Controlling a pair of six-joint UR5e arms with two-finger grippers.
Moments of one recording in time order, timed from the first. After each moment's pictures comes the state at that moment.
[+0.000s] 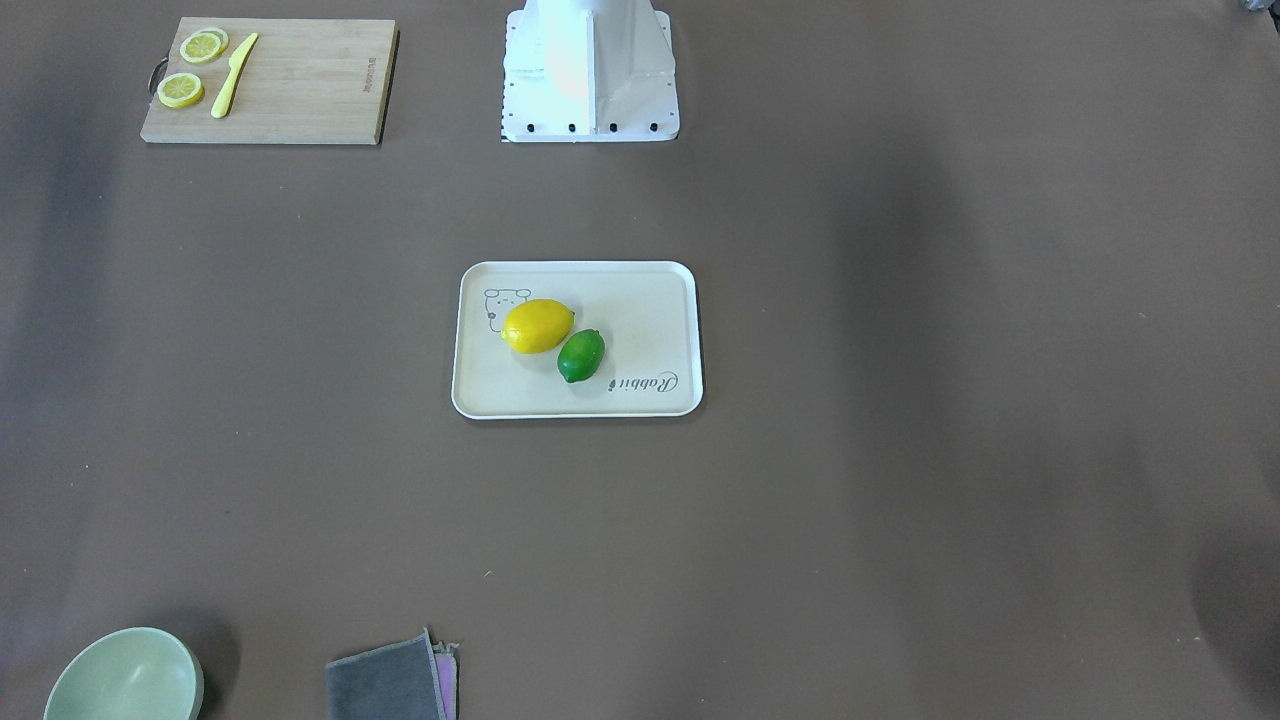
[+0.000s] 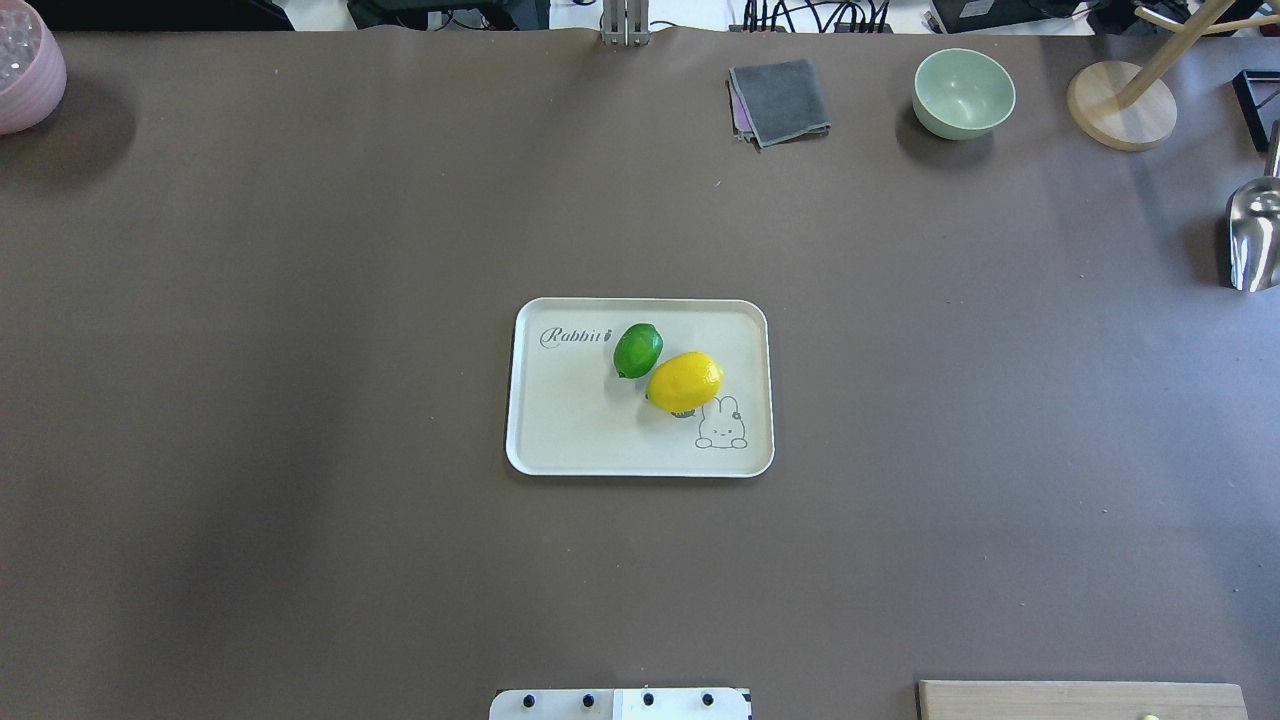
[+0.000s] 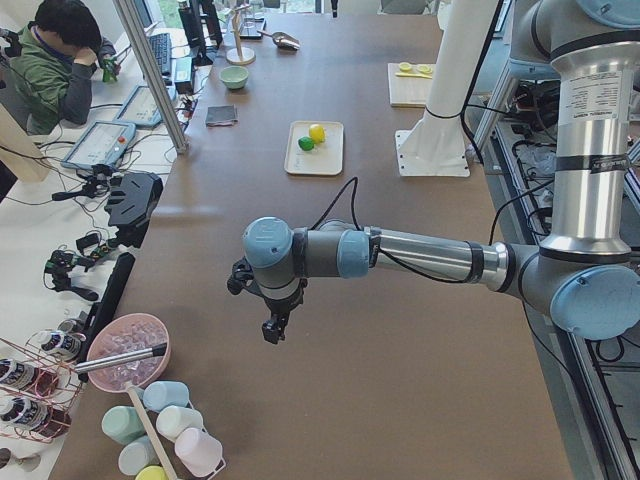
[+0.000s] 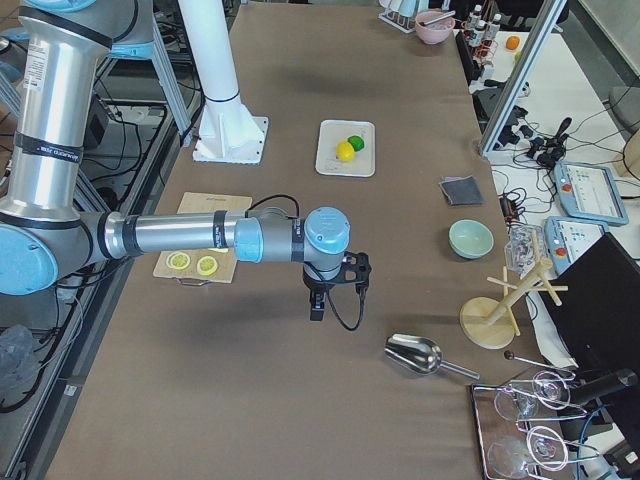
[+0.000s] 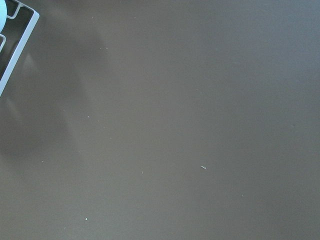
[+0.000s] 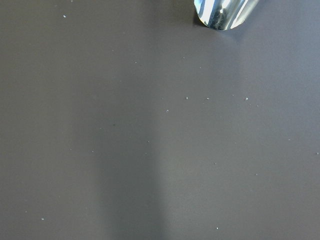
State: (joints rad) left arm -1.57 -1.52 -1.75 -1.42 -2.37 0.39; right arm 1.46 -1.81 1.89 -1.63 2.41 0.08
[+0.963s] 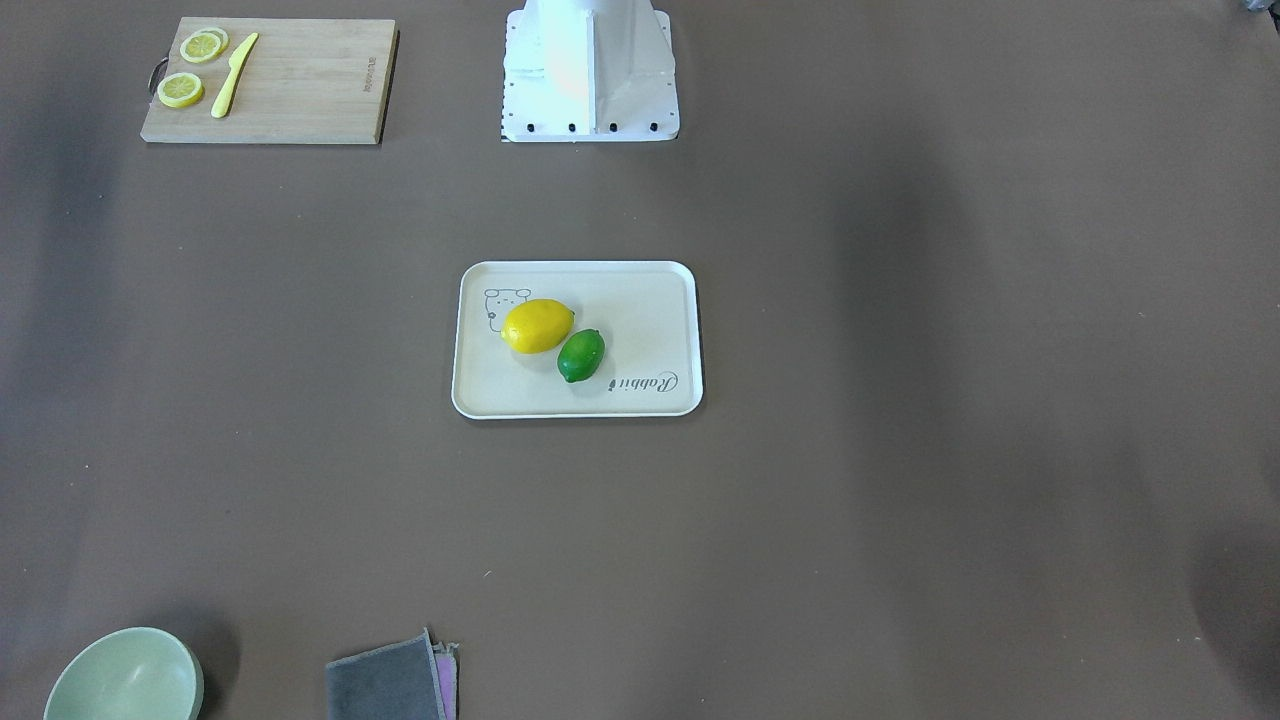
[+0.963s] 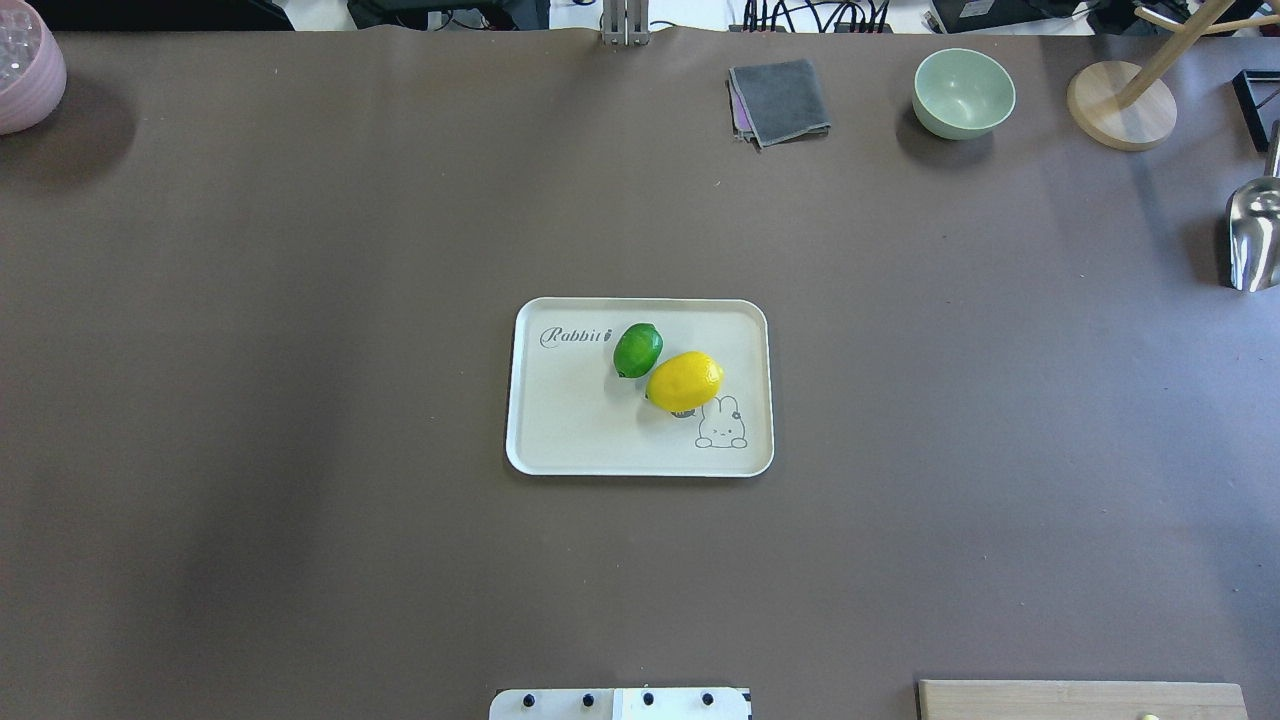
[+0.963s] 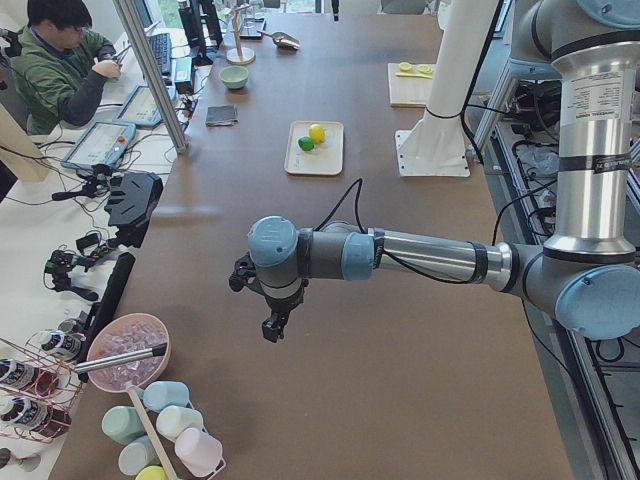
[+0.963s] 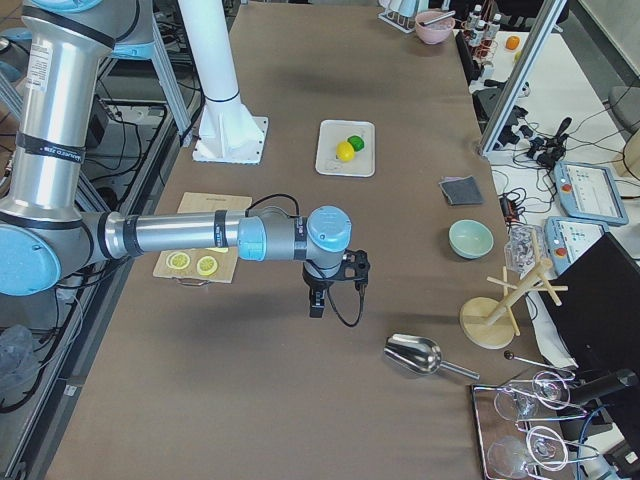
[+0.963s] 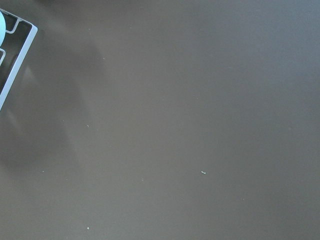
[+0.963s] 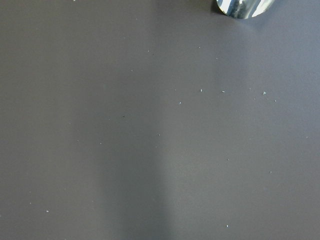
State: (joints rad) left arm -1.57 -1.51 -1.75 -1.47 -2.37 0.39; right arm 1.42 -1.81 1.89 -1.63 2.41 0.08
